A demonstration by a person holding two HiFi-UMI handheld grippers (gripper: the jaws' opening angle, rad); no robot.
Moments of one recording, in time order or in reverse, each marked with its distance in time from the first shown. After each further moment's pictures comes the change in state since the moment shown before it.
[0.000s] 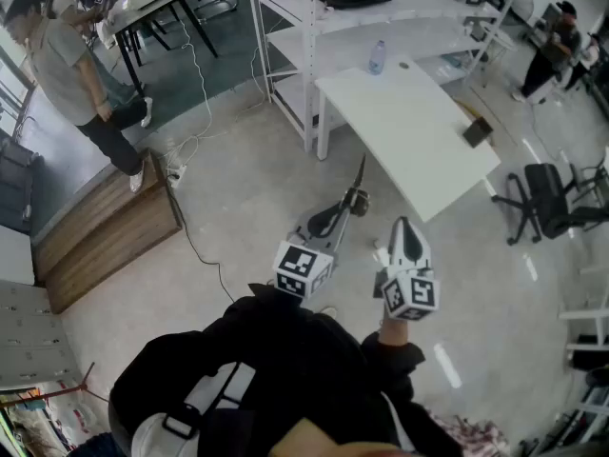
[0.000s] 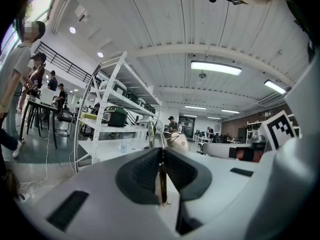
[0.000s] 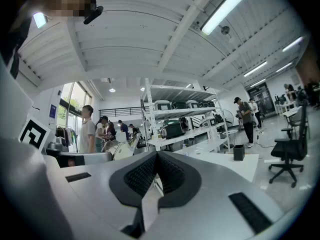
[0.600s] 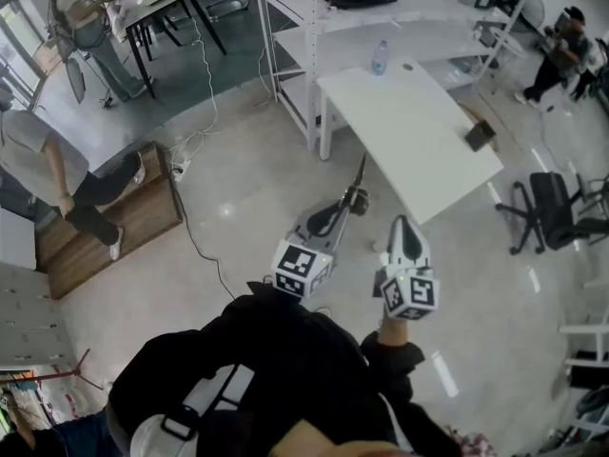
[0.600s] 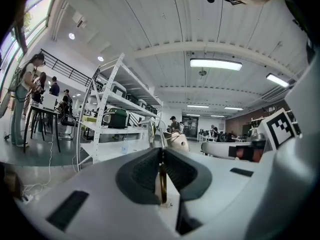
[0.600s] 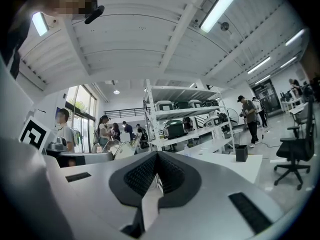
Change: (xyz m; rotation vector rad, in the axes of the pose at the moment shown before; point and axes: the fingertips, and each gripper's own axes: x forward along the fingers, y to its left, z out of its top) left arm 0.027 -0.031 -0.001 0.027 -0.010 0.042; right arm -0.001 -0.041 0.002 0.017 -0.011 0.059
